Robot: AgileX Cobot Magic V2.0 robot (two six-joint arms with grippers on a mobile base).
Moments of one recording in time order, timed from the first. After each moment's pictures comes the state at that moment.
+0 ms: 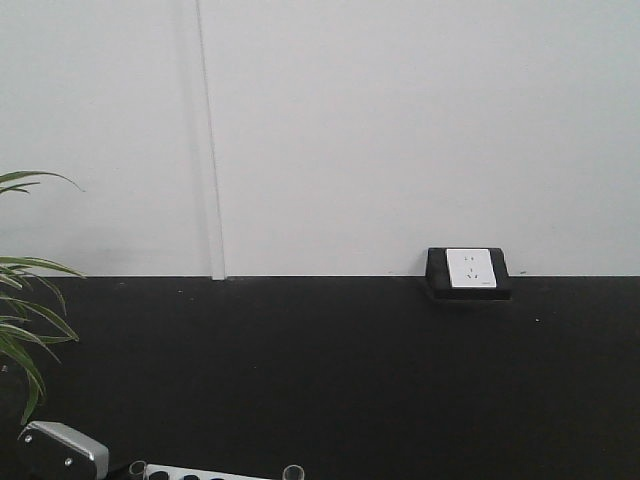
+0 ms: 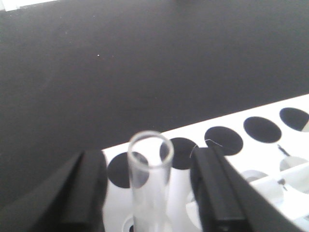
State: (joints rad) left arm -0.33 1.50 -0.39 0.19 -0.62 -0.20; right arm 0.02 0.51 -0.49 -0.05 0.22 0.06
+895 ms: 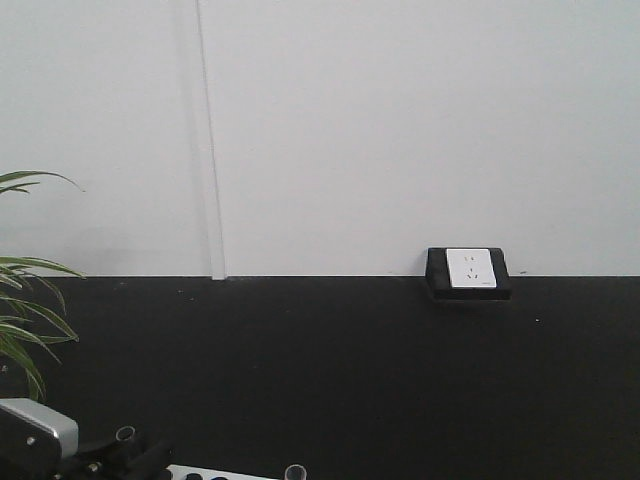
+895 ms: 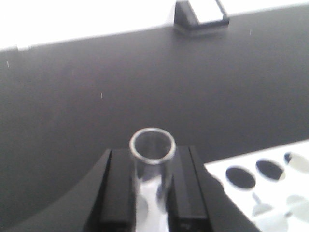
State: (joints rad) left arm -0.33 1.35 -0.39 0.19 -0.63 -0.25; right arm 0.02 0.51 -0.49 -0.05 0.21 0.06
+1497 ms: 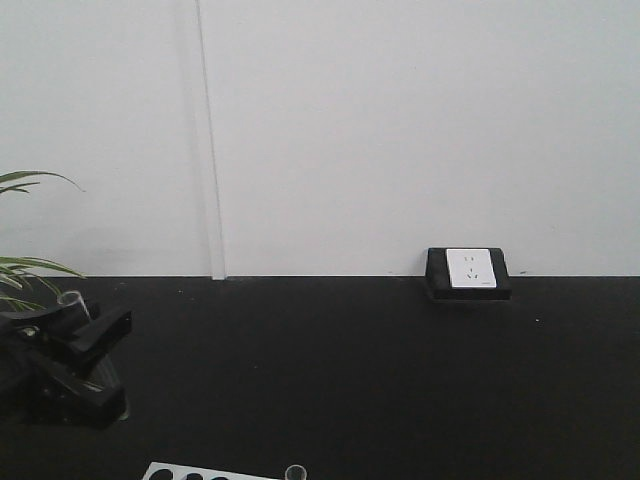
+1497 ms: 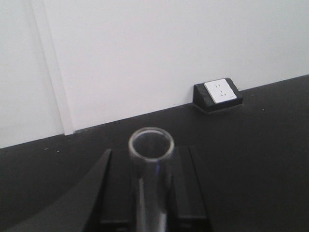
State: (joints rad) left arm -0.33 1.03 -0.68 0.19 -0.15 -0.25; right arm 0.02 0.51 -0.49 -0.04 0.17 0.06
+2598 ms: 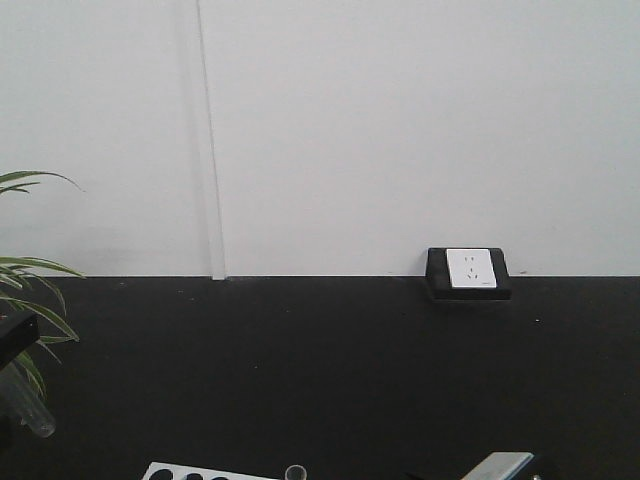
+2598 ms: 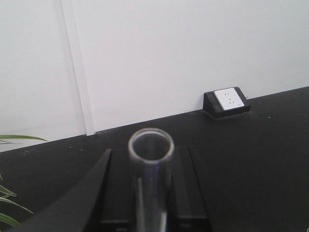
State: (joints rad) left arm -0.33 0.77 -0.68 0.19 0.10 -0.25; right arm 0.75 1.24 -0.39 0.05 -0.49 0.03
